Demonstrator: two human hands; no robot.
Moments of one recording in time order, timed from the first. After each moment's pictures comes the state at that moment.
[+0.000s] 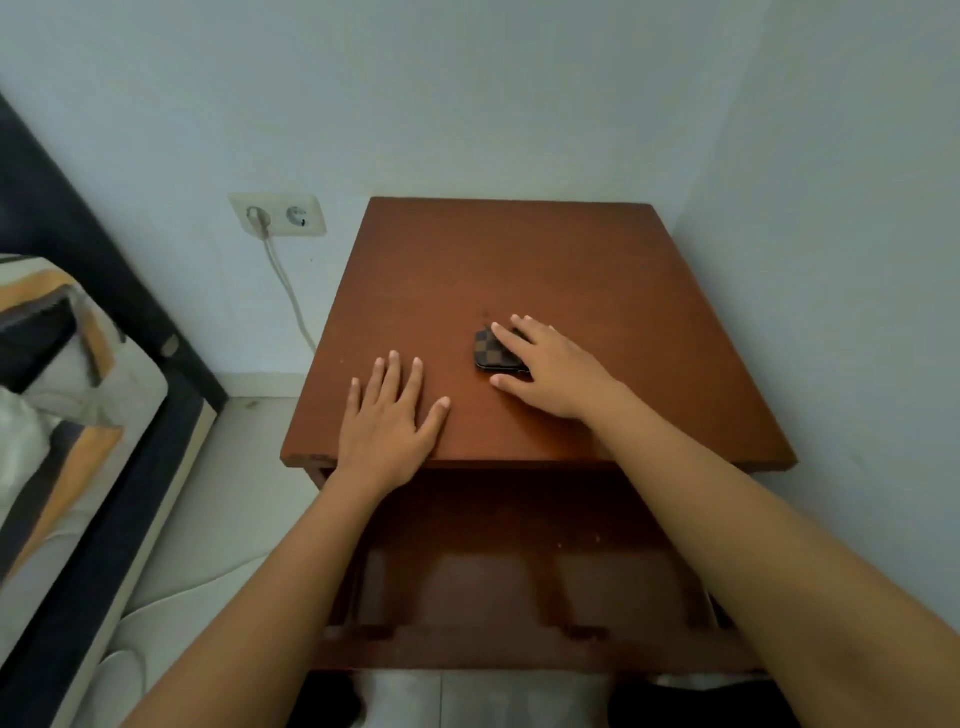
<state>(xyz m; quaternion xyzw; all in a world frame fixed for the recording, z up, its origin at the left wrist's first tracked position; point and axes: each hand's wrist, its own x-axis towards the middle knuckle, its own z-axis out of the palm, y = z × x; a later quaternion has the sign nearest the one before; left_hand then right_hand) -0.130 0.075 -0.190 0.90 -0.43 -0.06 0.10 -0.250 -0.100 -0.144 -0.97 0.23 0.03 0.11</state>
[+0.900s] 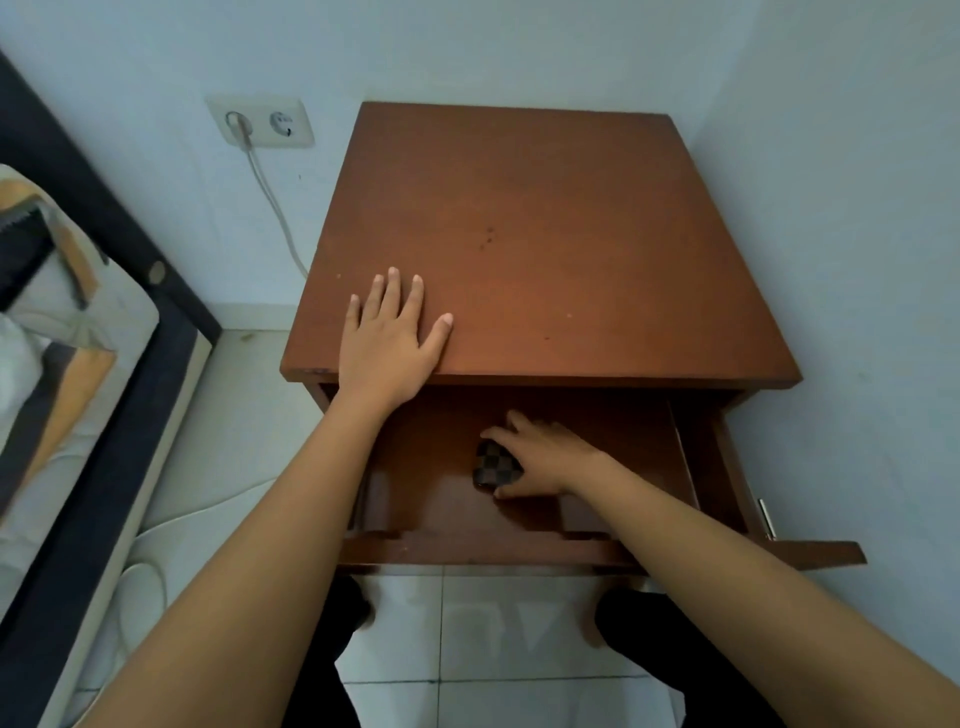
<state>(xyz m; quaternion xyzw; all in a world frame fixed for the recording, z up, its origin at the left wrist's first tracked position) 0.079 -0.083 -0.141 0.91 -0.40 0.06 0.12 -0.083 -0.194 -0.207 -0.96 0.14 0.21 0.12</state>
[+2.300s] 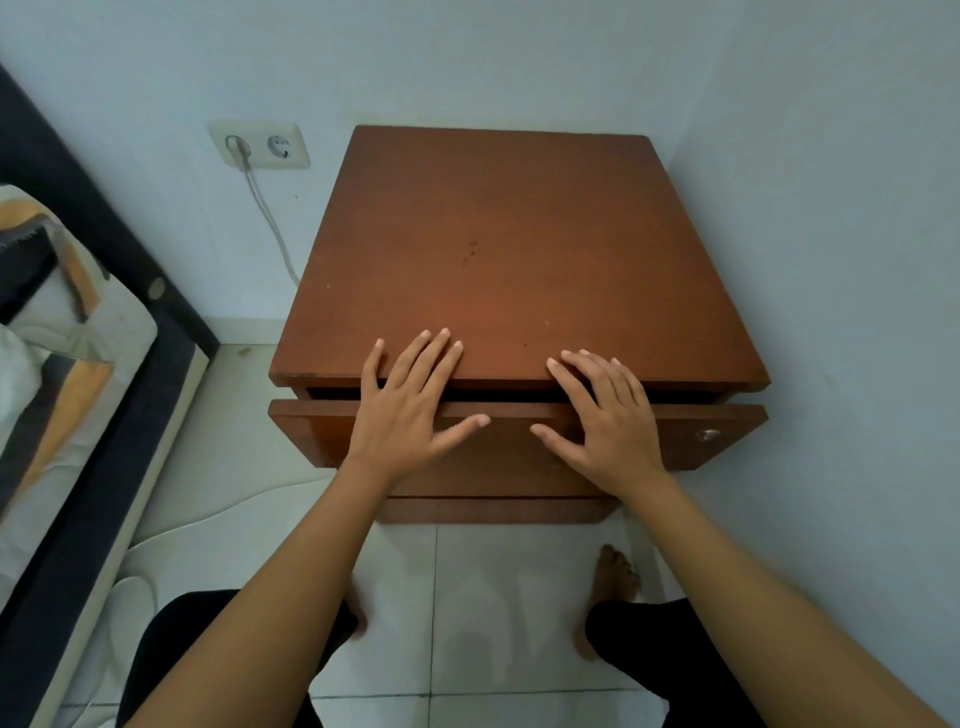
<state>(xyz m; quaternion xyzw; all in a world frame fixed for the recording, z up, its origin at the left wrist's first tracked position) -0.027 0.009 -0.209 0.83 -0.53 0.13 0.09 -0.206 -0.151 -0.213 -0.95 0.22 -0.21 0.00</state>
